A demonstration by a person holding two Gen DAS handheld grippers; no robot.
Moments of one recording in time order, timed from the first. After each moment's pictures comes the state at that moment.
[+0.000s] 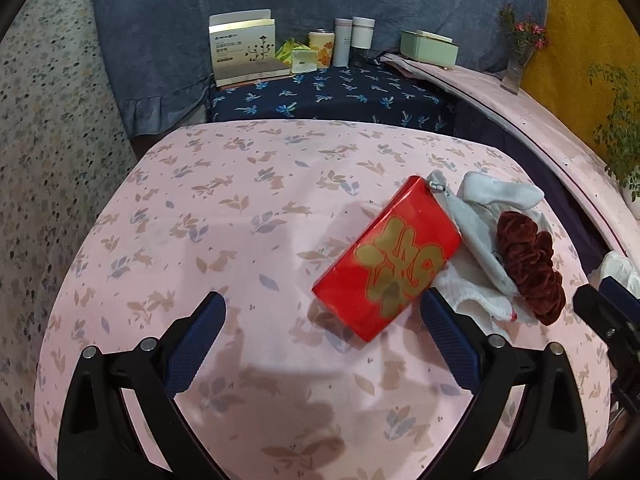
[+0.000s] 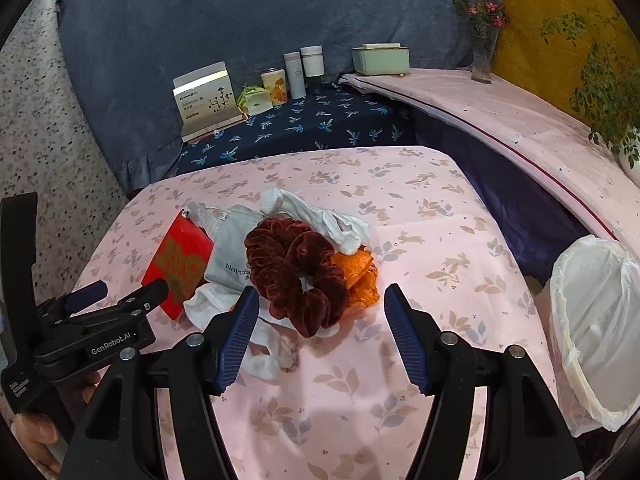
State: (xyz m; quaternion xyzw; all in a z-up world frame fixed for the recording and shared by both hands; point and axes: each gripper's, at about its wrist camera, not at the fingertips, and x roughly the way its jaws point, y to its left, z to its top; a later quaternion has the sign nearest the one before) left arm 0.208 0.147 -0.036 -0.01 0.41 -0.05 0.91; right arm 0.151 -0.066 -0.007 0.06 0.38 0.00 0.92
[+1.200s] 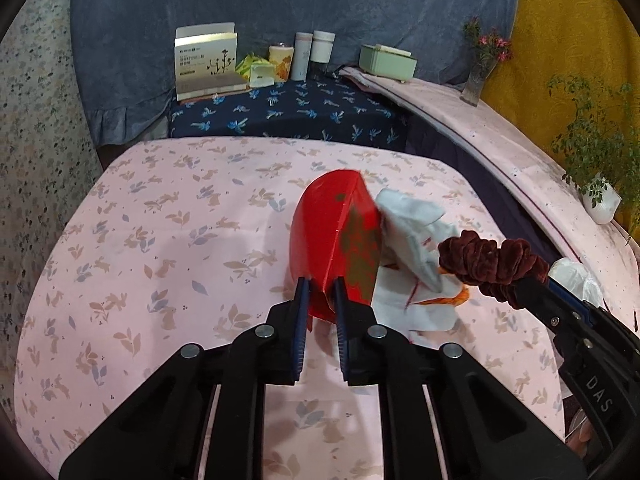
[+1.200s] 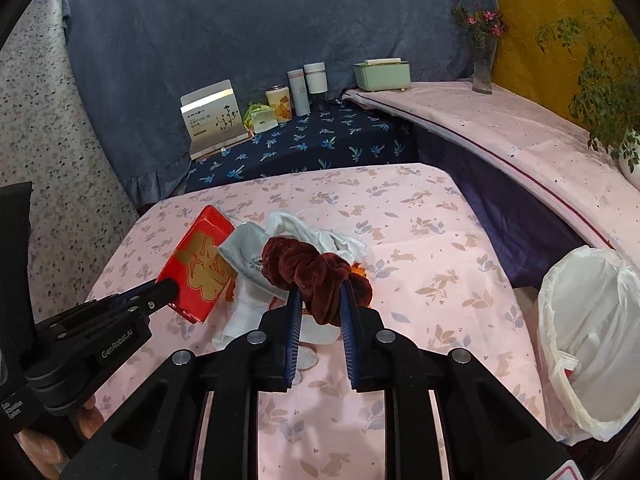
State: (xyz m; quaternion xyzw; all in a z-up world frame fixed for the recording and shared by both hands) left arm 0.181 0.104 -0.002 -0.04 0.39 -0.10 0.92; right arm 0.135 -0.086 0.016 0.08 0.35 0.01 0.93
